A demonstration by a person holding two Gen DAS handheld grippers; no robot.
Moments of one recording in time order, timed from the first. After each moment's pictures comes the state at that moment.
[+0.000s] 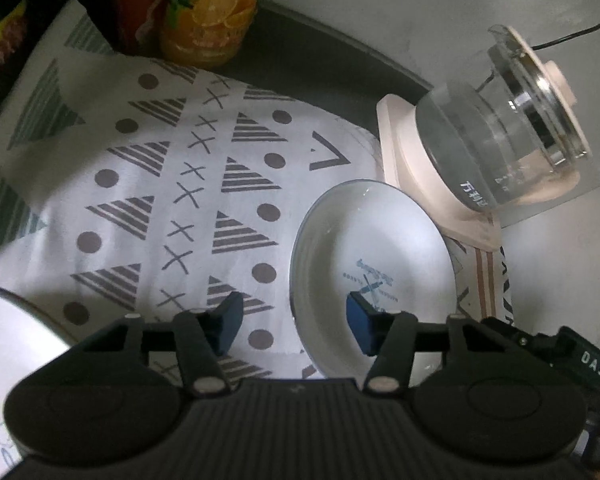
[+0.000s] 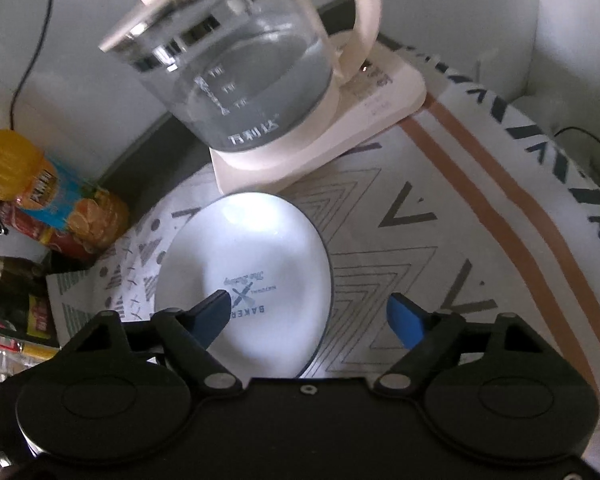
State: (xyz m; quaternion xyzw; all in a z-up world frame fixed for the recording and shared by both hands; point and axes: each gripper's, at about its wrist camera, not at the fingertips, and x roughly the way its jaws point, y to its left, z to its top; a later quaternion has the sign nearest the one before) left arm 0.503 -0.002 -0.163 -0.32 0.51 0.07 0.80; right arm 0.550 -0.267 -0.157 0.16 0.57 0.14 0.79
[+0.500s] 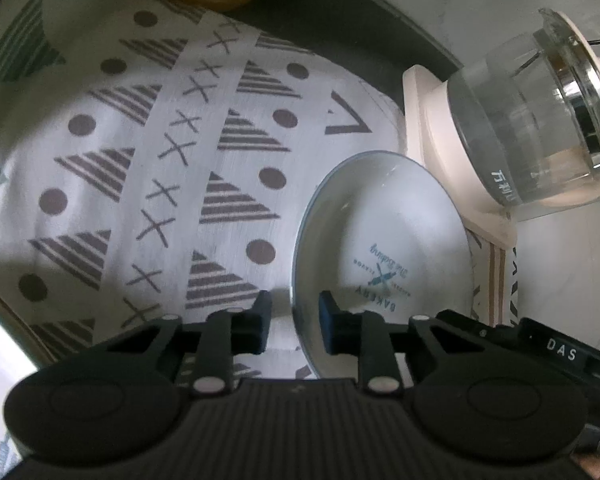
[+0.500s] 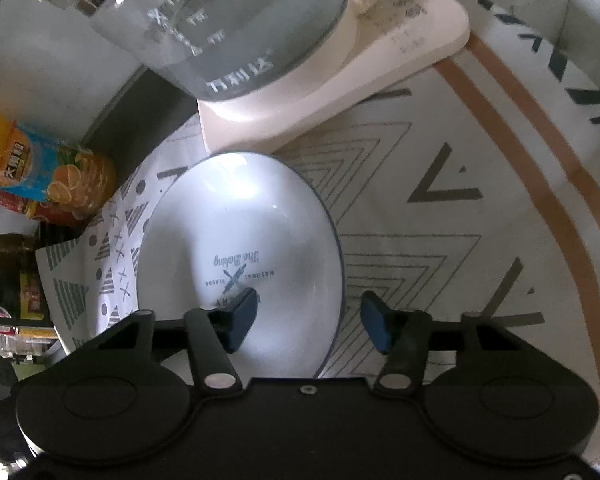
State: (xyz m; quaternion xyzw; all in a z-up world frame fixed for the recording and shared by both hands) left arm 0.518 -0.006 -0.199 -0.36 0.54 0.07 0.76; right arm 0.578 -0.253 -0.194 0.16 0.65 0.17 0.73
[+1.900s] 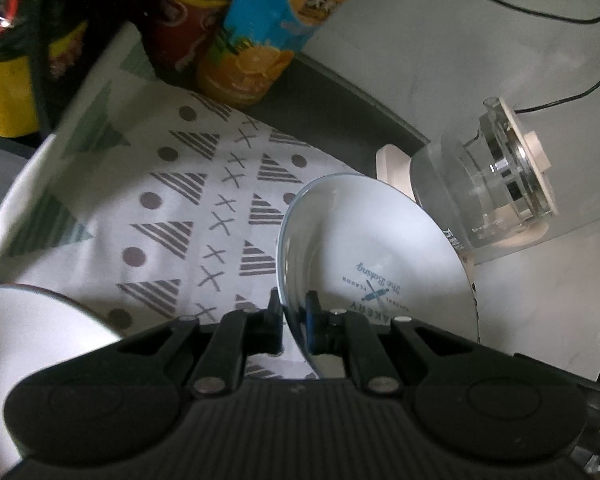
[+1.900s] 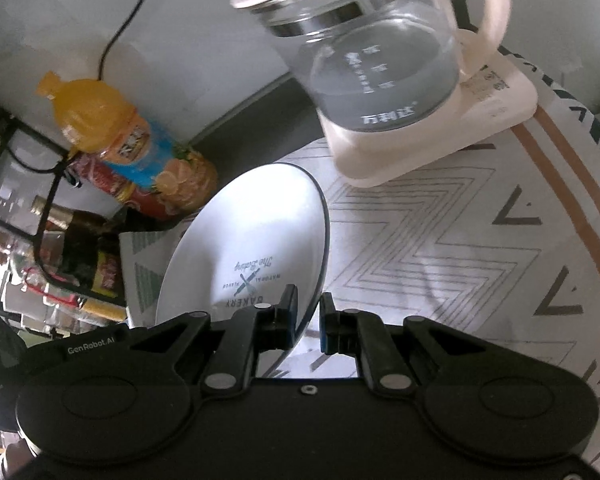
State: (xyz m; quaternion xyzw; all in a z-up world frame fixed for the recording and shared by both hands) left arm 0.469 0.042 -0.131 -0.38 0.46 0.07 0.80; right arm 0.532 -0.224 -0.125 0.15 0.56 0.25 0.78
